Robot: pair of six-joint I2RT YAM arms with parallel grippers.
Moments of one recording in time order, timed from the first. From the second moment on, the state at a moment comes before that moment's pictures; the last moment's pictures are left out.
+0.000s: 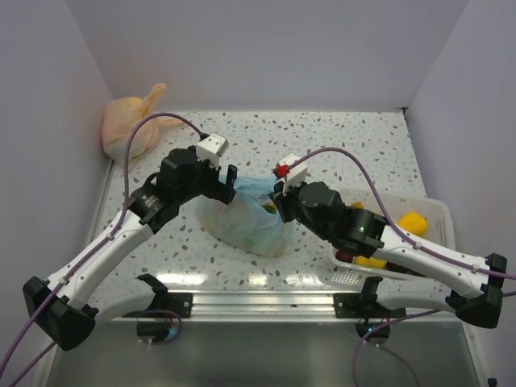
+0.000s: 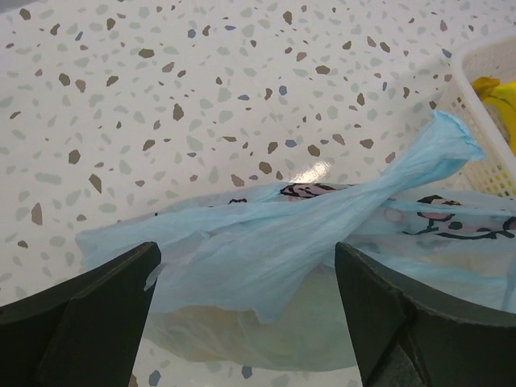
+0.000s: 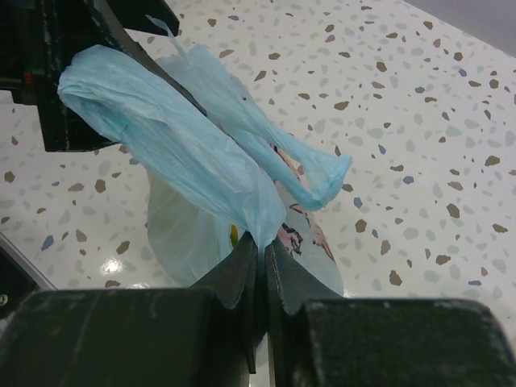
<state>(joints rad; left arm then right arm) -0.60 1.05 1.04 -0.43 0.00 -0.13 1.10 1.08 1.06 -0.34 0.42 0.16</state>
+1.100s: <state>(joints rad) -0.29 1.15 1.20 -0.39 -0.05 -0.46 0.99 1.01 1.07 -0.30 0.63 0.32</state>
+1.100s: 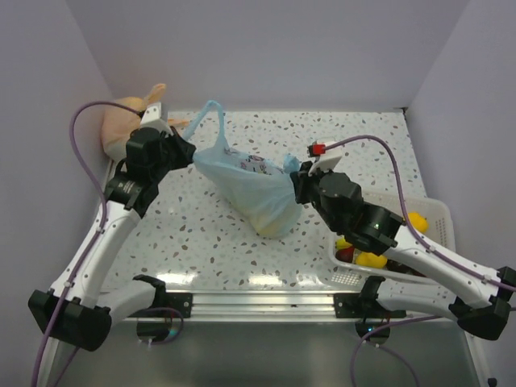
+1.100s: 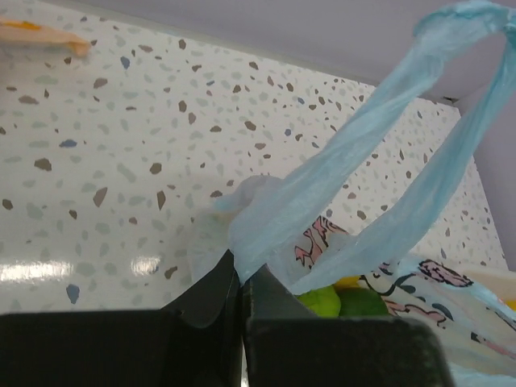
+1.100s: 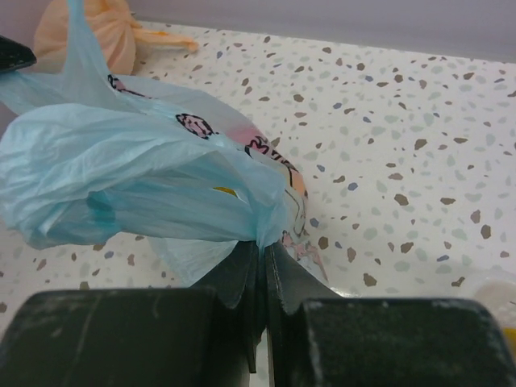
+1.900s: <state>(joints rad) -0.28 0.63 0.58 -0.54 0.13 -0.62 0.99 1.03 0.77 -0.58 0.21 0.59</state>
